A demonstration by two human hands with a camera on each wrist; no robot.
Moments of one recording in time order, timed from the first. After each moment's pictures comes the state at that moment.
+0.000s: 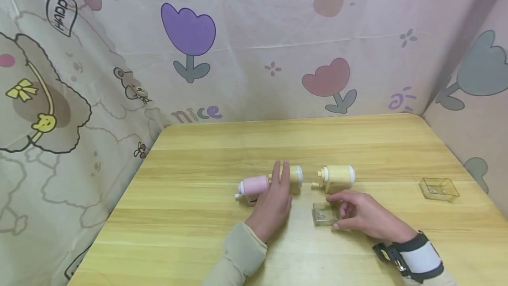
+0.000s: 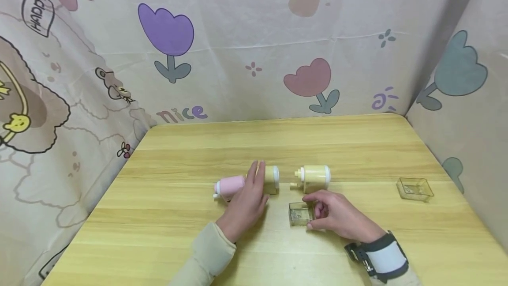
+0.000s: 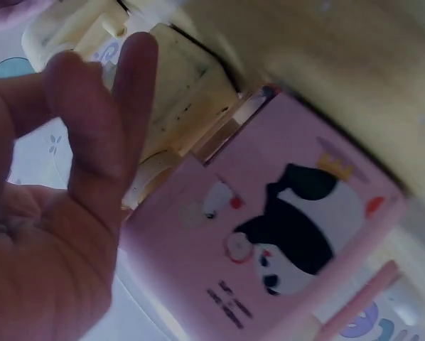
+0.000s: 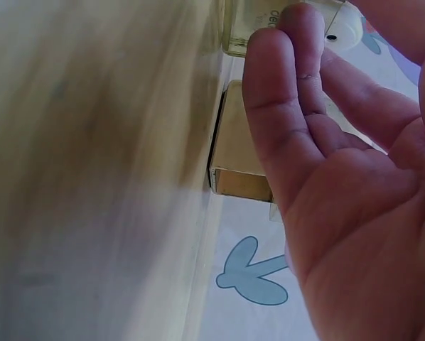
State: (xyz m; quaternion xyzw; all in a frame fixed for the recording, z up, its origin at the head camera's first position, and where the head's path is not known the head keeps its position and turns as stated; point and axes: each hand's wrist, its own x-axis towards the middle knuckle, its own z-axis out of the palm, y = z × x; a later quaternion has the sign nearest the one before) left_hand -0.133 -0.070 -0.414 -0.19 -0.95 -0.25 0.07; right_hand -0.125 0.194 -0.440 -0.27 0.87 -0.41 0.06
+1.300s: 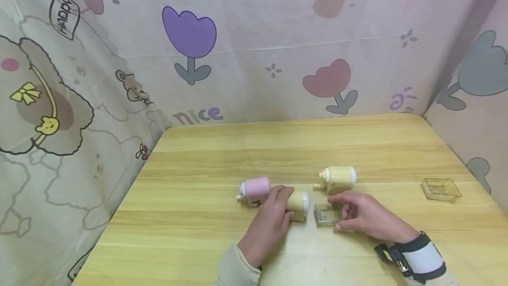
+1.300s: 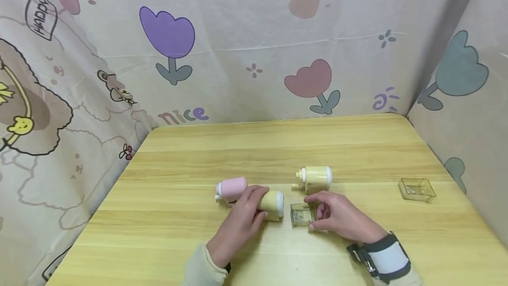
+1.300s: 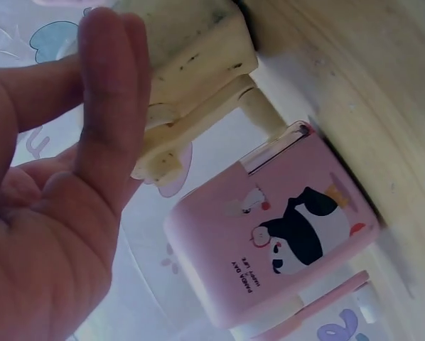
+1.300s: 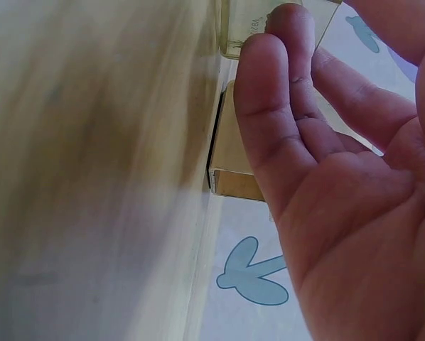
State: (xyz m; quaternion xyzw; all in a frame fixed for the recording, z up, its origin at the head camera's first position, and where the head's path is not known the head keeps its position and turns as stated) left_hand -0.099 -0.082 -0.413 -0.24 -0.92 -0.28 0.11; right_hand -0.125 0.195 -0.441 -0.27 0.86 -0.42 0.07
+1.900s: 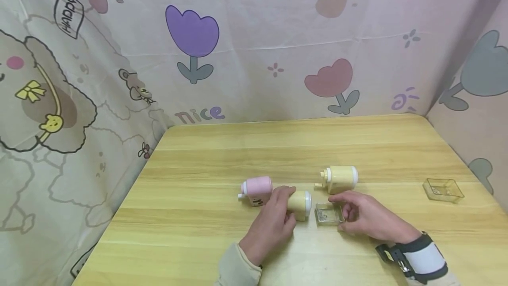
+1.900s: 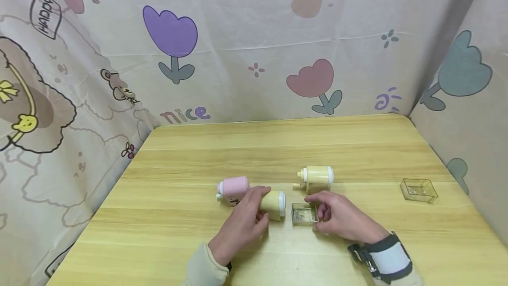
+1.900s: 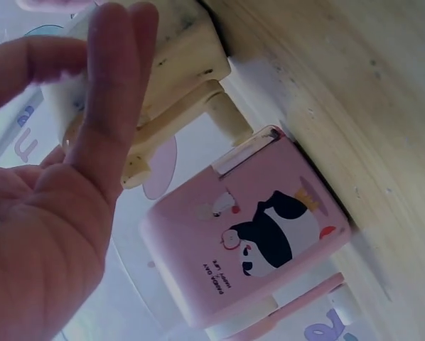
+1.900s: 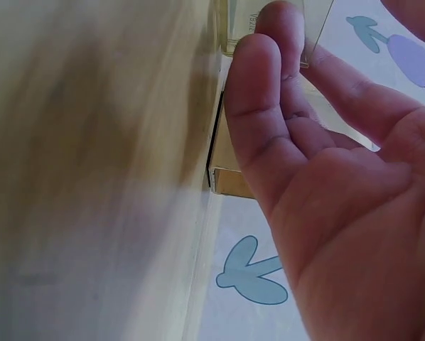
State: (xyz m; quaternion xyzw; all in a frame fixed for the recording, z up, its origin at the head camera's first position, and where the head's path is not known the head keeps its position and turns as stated) left_hand -0.096 -0.085 -0.416 -0.23 -0.92 -0.32 0.06; right_hand -0.124 0.195 -0.440 -0.29 0.87 -0.40 0.06
